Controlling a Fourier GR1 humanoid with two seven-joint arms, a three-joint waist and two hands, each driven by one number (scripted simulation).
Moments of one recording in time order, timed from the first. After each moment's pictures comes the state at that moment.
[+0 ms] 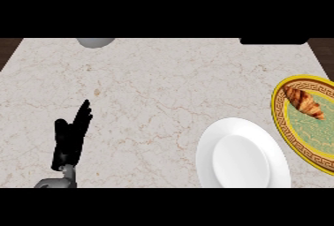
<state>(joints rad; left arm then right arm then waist) -0.02 0.09 0.00 -1.46 -0.09 0.13 0.21 -0.25 -0.61 -0.62 -0.76 0.16 0.16 -0.43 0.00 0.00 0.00</state>
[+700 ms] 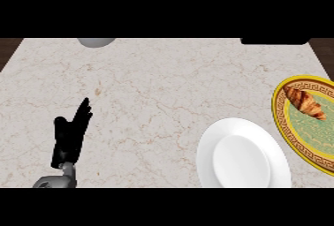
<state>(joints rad) -0.04 0.09 0.02 -1.46 -0.10 0.11 0.21 -0.26 -0.76 -0.64 -0.44 0.13 0.14 -0.64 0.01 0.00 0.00</state>
